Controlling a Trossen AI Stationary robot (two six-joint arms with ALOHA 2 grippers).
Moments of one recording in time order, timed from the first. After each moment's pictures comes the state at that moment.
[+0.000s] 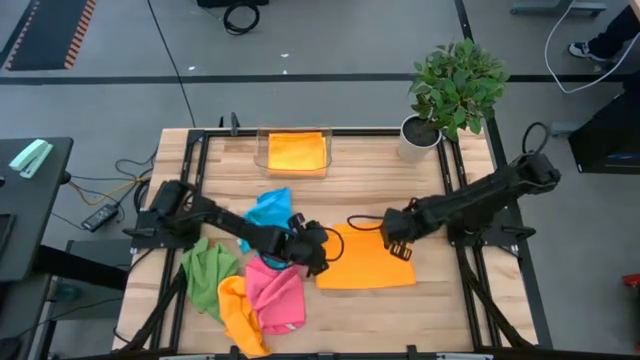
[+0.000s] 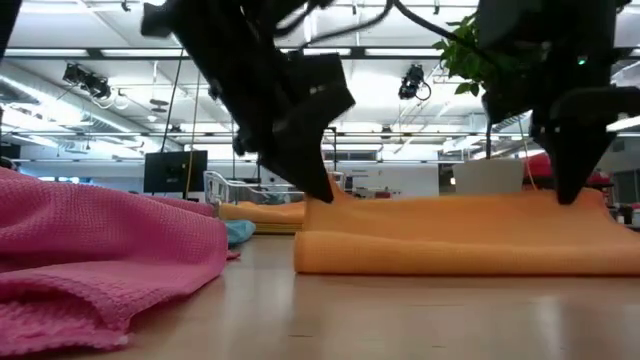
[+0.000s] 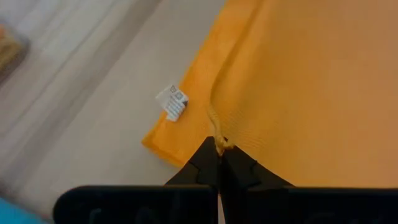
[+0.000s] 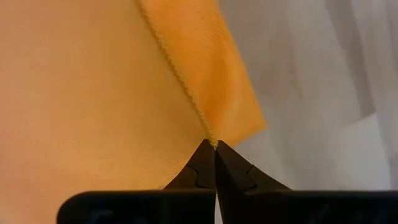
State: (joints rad) left arm -0.30 1.93 1.20 -0.27 -0.56 -0.59; right arm 0.25 1.41 0.82 -0.96 0.15 0.72
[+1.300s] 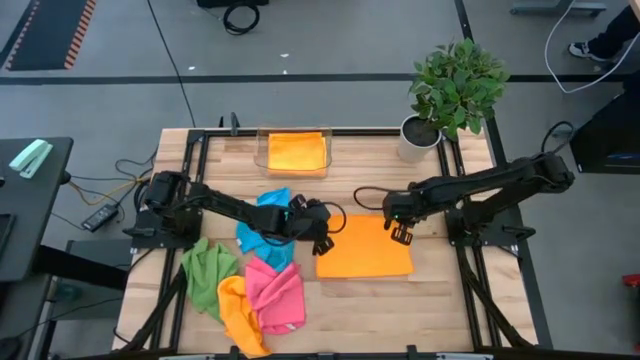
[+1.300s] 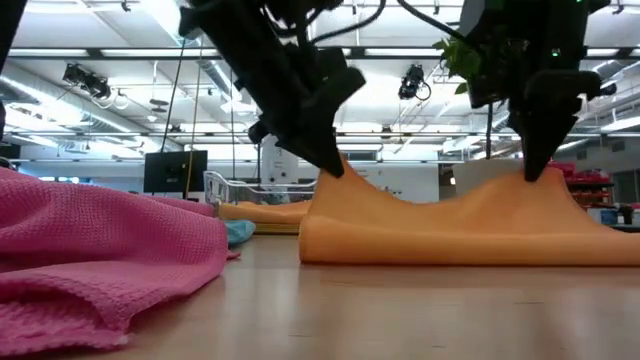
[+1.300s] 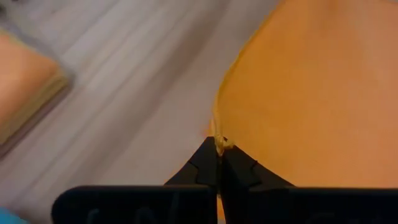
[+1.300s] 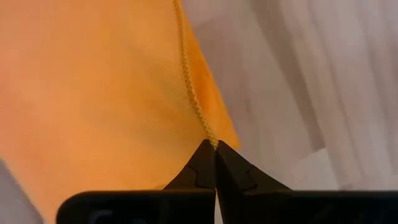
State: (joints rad) left arm -0.17 1.86 1.21 -0.26 -0.52 -0.54; right arm 0.07 1.27 0.83 -0.96 0.15 0.49
